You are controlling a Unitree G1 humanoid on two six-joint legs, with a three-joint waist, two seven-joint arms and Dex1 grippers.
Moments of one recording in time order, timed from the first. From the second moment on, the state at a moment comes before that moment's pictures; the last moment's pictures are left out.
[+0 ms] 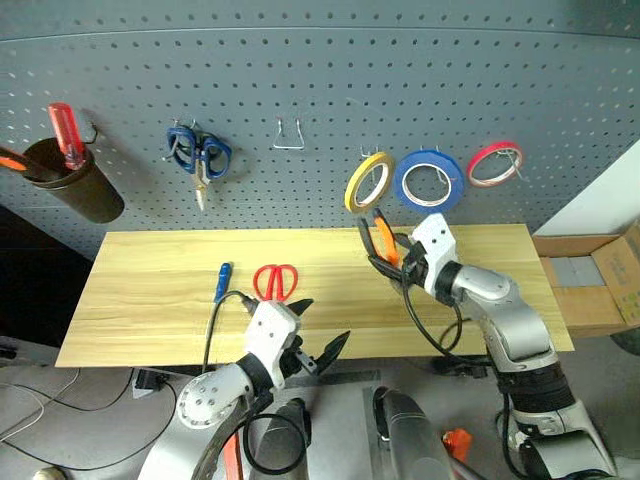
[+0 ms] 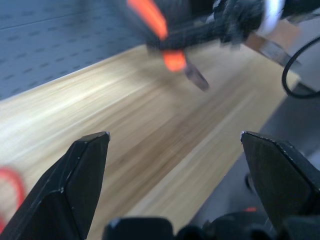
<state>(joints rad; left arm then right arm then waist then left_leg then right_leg) 0.22 0.32 -0.11 -0.68 -0.21 0.50 -0.49 -0.45 -0.28 0.11 -0.20 0.18 0.53 0.58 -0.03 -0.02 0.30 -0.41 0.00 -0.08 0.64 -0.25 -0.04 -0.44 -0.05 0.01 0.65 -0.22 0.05</state>
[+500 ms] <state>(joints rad) -0.11 0.17 0.02 -0.55 -0.18 0.51 -0.22 -0.97 0.03 0.05 0.20 0.15 0.13 0.29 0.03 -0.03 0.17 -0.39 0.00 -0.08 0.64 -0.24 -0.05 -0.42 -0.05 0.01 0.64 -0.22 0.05</state>
